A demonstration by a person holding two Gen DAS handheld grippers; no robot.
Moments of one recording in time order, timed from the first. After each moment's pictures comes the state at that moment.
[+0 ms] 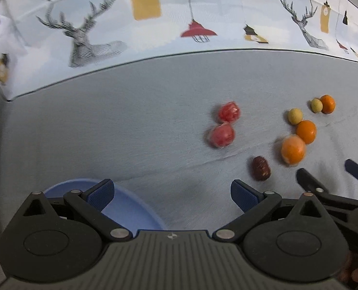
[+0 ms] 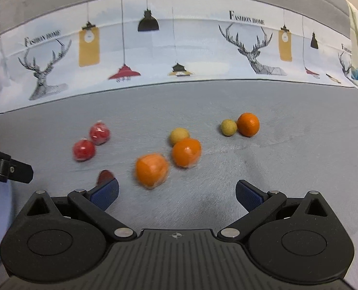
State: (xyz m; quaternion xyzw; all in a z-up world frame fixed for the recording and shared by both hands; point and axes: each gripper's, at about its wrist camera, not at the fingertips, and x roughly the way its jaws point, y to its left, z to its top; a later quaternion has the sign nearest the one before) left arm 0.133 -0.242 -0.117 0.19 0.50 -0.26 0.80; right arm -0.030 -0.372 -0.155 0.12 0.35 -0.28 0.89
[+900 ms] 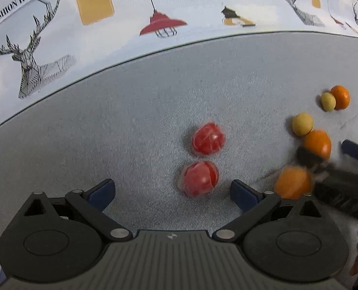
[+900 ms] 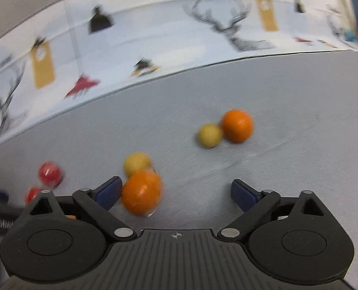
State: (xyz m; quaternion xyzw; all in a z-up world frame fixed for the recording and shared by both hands) left arm 0.159 -0.314 -0.163 0.24 0.48 -0.29 0.79; right arm 0.009 -0.432 -0.186 0.17 0.36 -0.29 0.87
